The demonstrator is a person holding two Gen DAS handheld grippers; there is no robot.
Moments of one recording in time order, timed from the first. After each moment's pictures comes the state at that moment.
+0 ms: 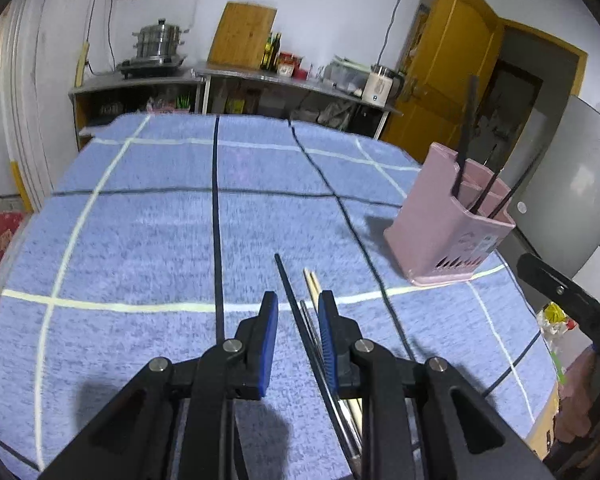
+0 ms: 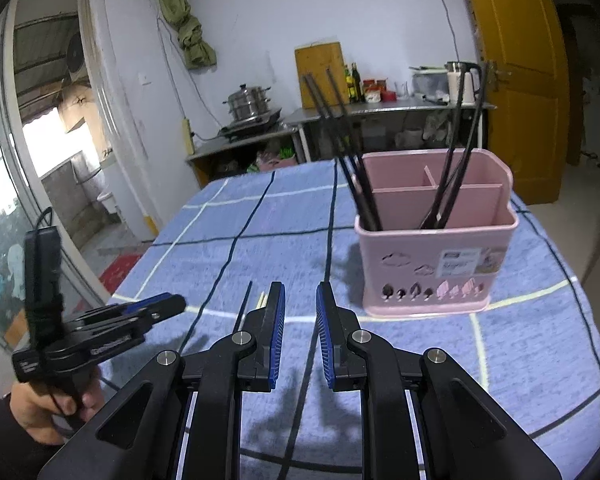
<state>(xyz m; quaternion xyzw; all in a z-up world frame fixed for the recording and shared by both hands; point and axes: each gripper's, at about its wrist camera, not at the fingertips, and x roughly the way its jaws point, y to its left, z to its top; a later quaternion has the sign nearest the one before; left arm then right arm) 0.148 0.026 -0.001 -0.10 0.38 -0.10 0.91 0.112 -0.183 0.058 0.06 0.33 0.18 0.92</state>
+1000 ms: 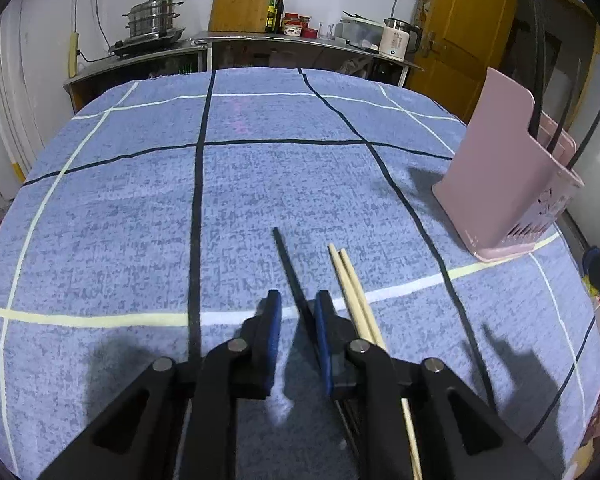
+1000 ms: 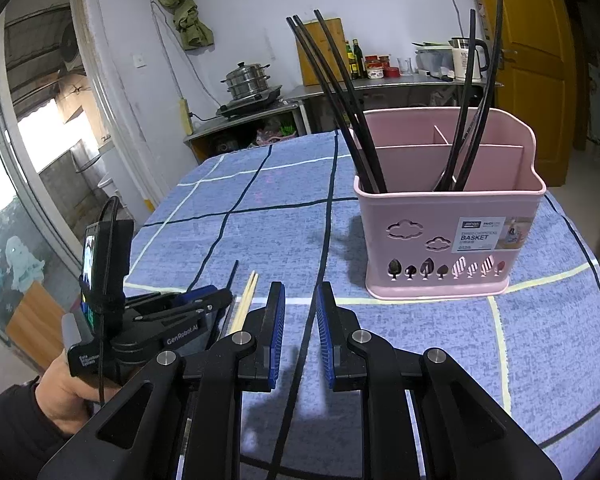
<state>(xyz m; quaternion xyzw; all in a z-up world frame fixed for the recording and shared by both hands) 0.194 -0.002 -0.054 -0.05 0.43 -0.07 0.90 0.128 -0.182 0.036 0.06 0.36 0.18 0.91</state>
